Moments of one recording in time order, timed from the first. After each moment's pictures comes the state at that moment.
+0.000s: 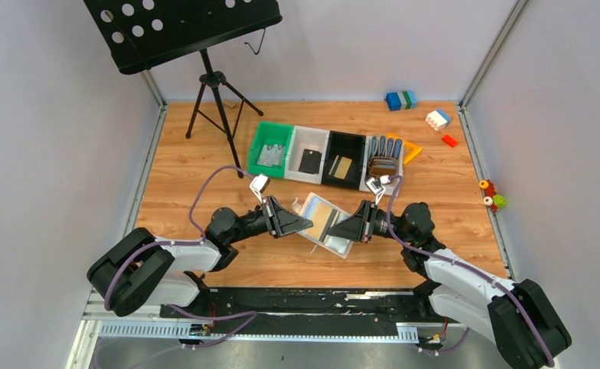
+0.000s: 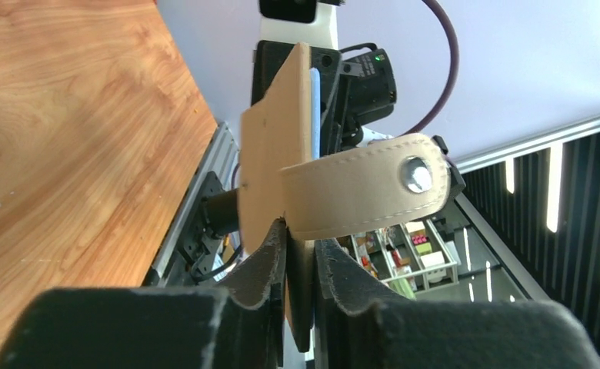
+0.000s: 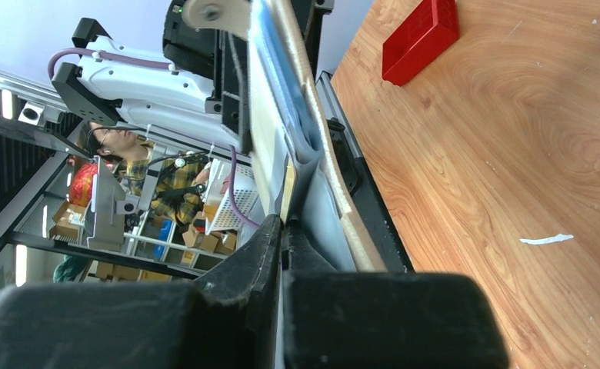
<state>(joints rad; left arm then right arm) -0.72 1.30 0.22 1.30 0.56 -1.36 0.51 0.97 0.21 0.80 -0.82 1.13</state>
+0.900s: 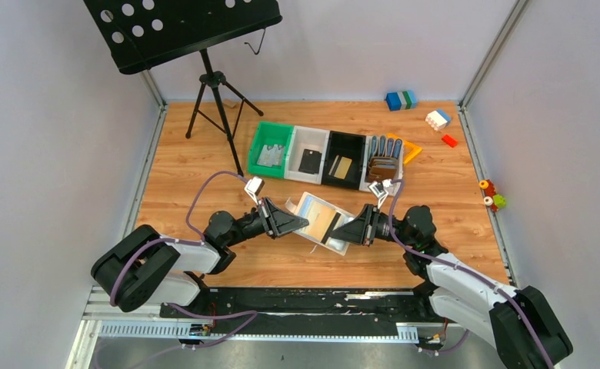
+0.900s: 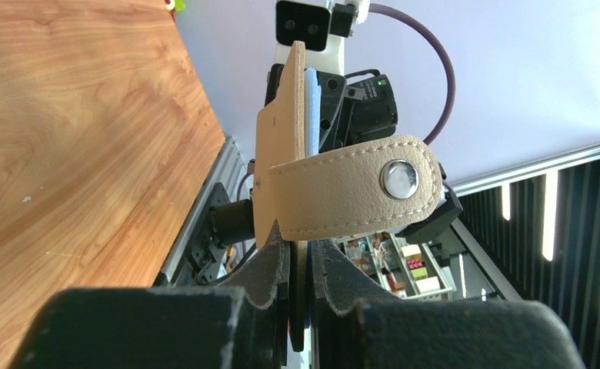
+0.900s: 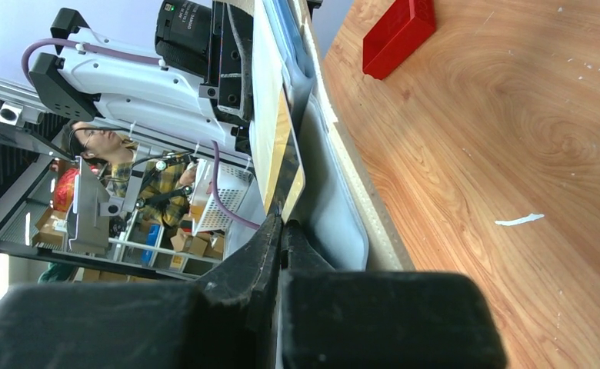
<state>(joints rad) -0.69 1.34 0.17 1.38 0.52 -1.39 0.49 0.93 0.18 0.77 -0.82 1.09</state>
